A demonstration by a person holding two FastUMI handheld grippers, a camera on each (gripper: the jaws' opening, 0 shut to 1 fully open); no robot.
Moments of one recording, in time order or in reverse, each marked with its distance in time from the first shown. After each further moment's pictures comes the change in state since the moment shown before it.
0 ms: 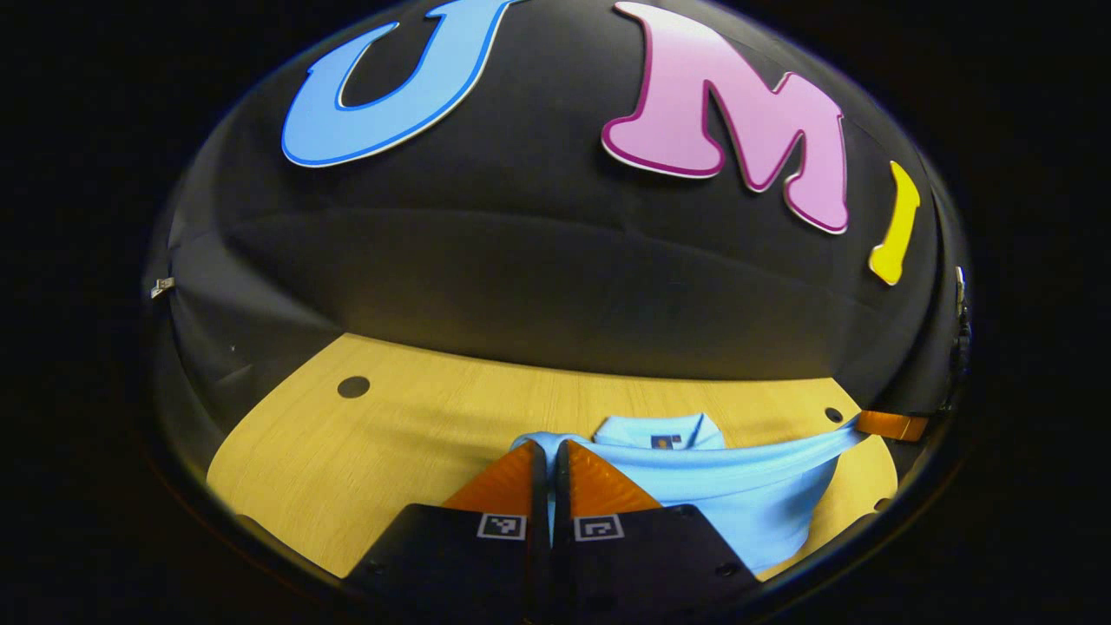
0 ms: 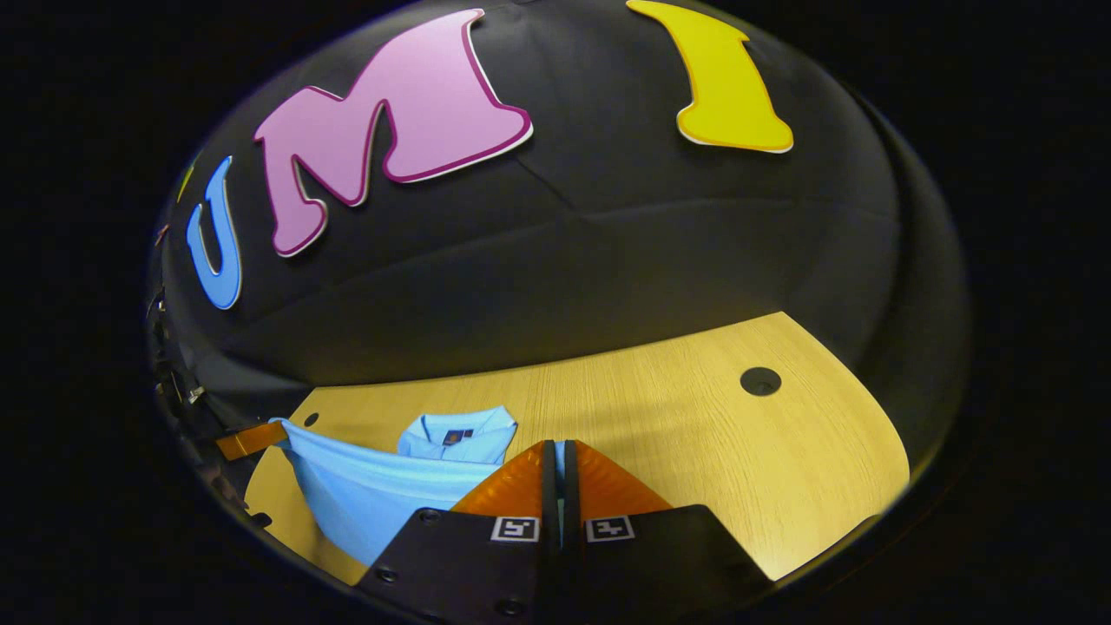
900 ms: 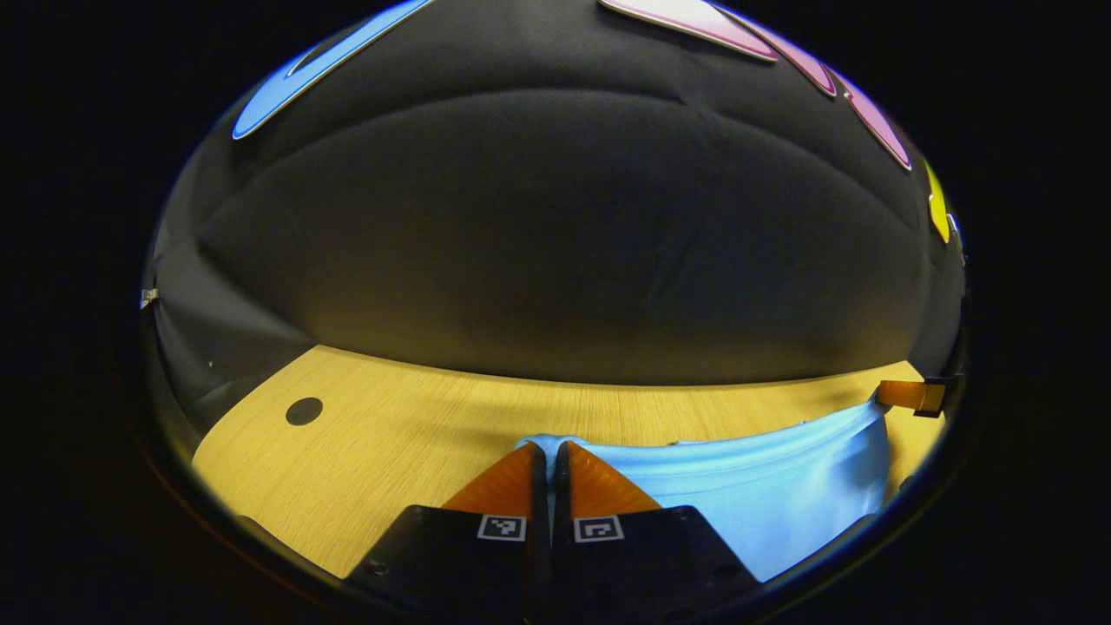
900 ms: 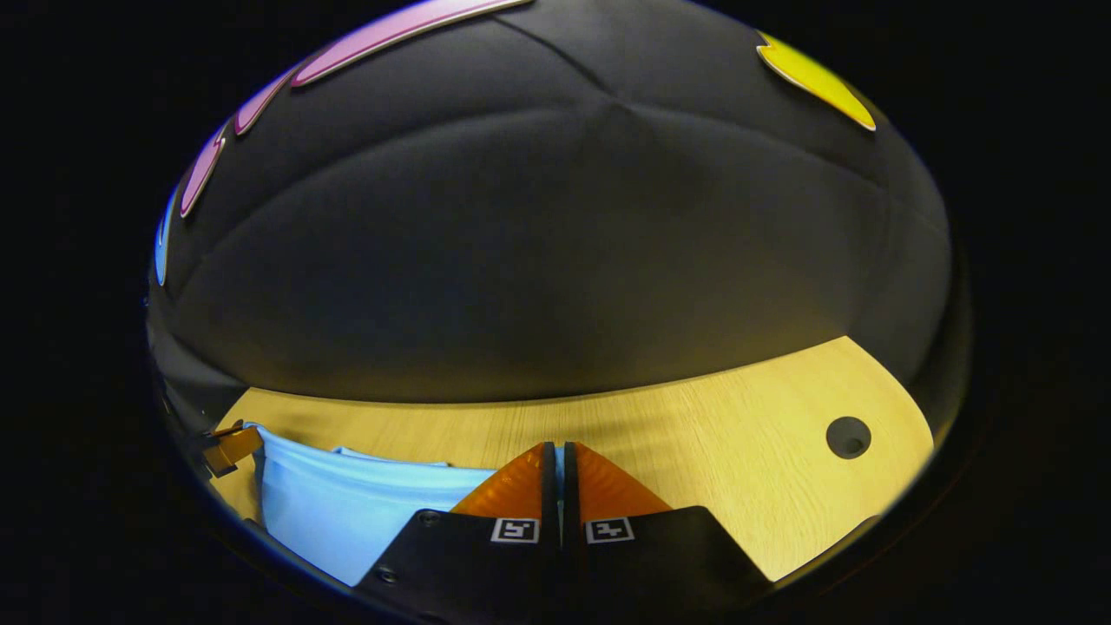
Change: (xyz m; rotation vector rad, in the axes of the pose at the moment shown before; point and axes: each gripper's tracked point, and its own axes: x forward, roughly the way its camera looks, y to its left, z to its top) left arm 0.144 0.007 -0.033 0.077 -0.005 0.085; right arm 0.162 -0.012 -0.019 -0.084 0.001 -0.065
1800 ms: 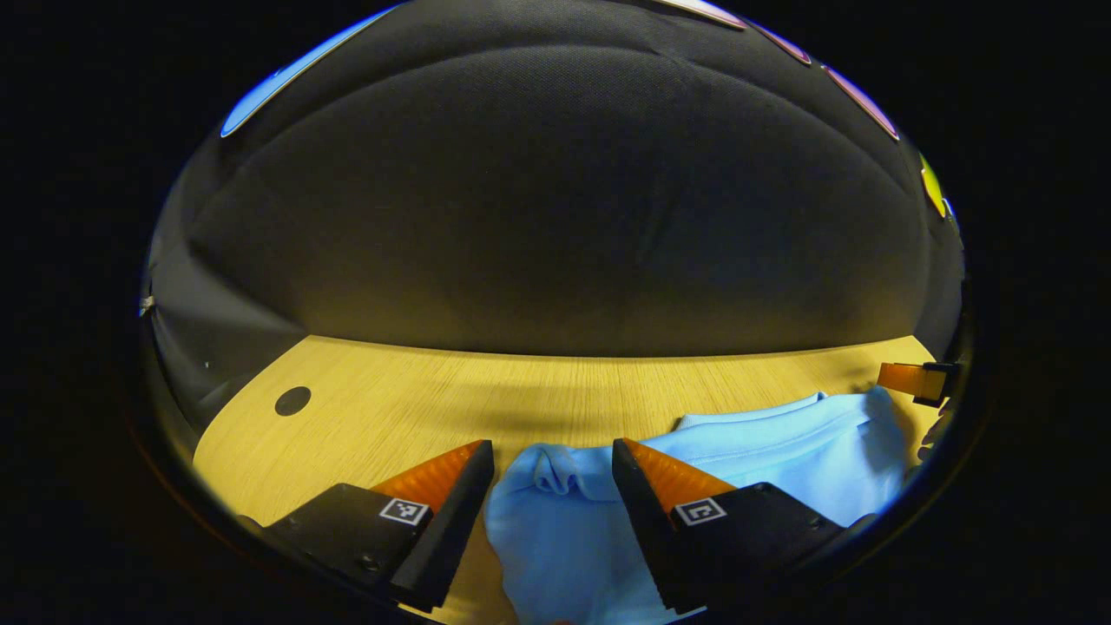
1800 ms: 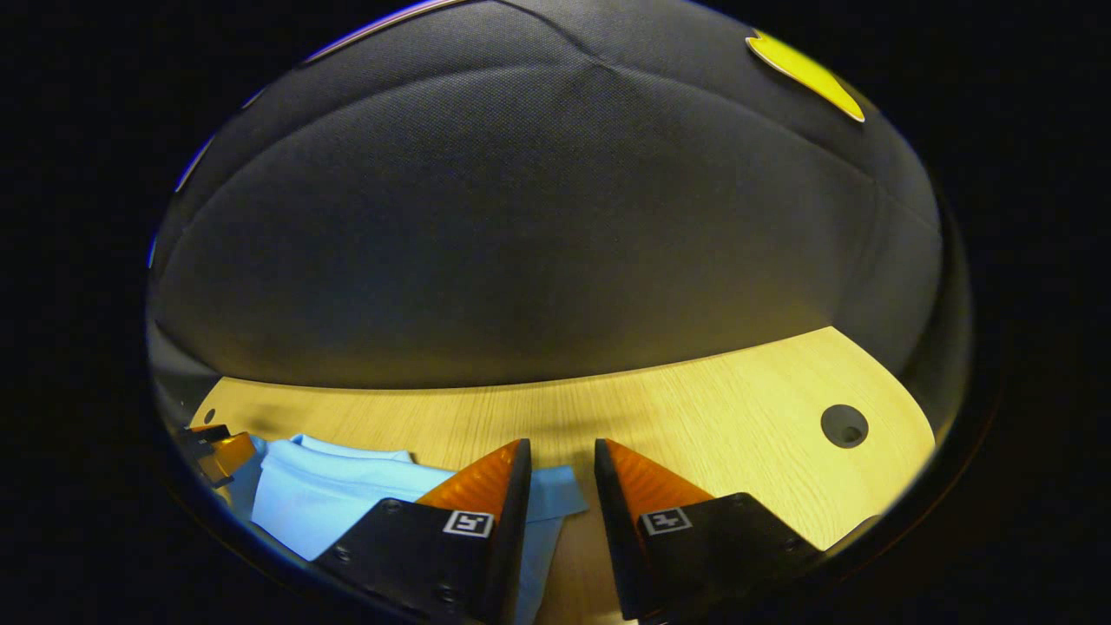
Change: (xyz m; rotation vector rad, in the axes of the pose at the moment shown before) left arm 0.011 -0.002 -0.022 0.026 0.043 -0.001; right arm 0.008 -0.016 -0.013 -0.014 0.005 -0.070
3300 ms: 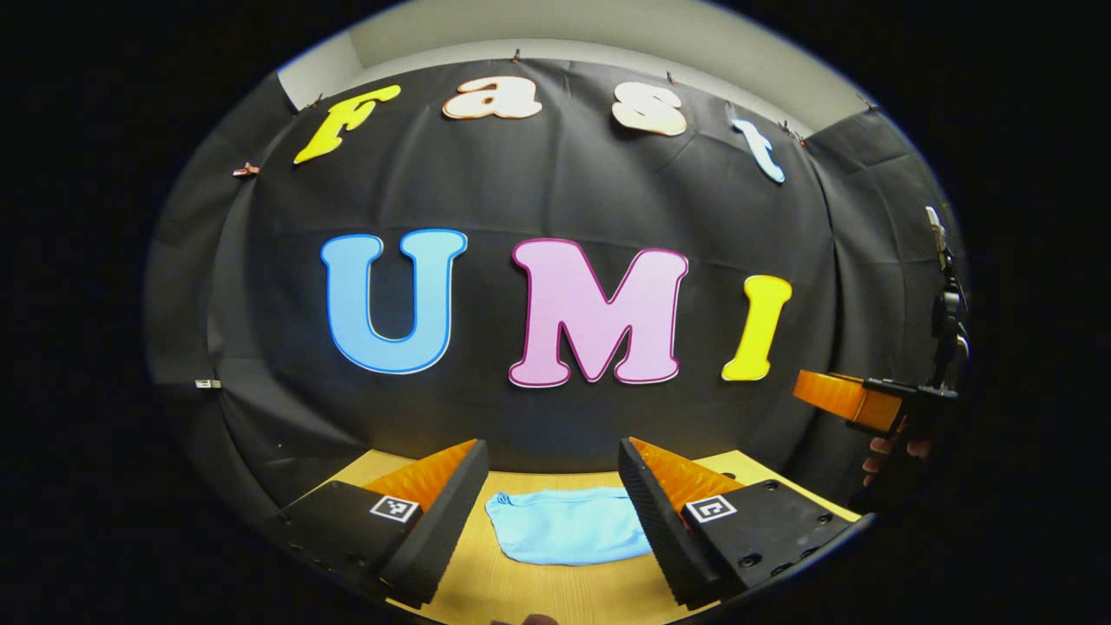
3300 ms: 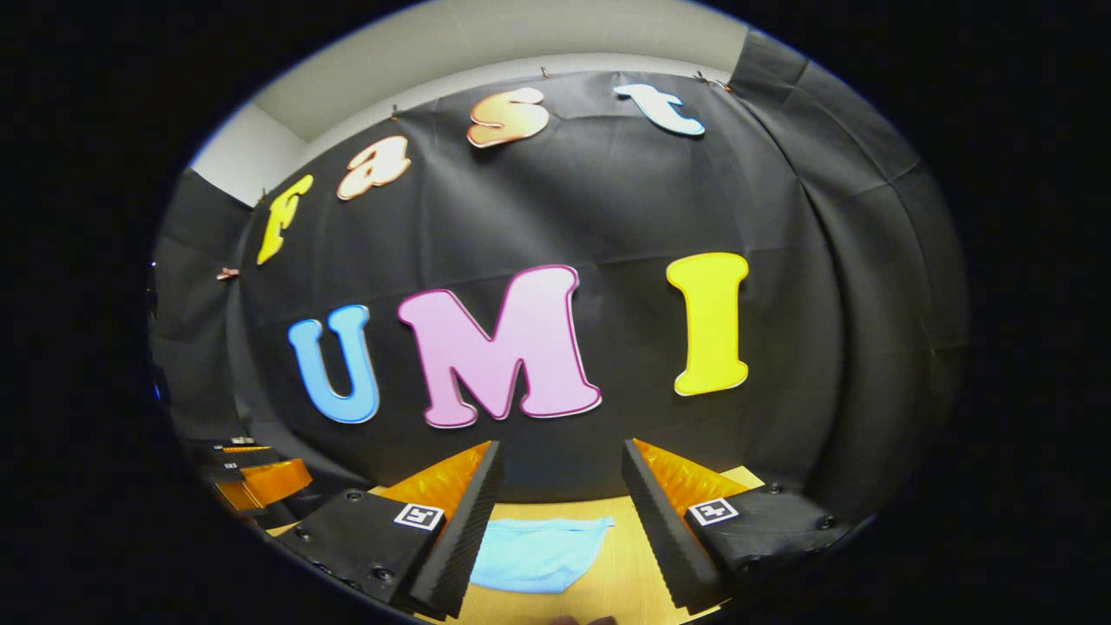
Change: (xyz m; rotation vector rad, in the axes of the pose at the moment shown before) left arm -0.524 -0.038 0.144 -0.037 -0.480 -0.172; right arm -0.456 -0.009 0.140 0.024 -0.565 0.217
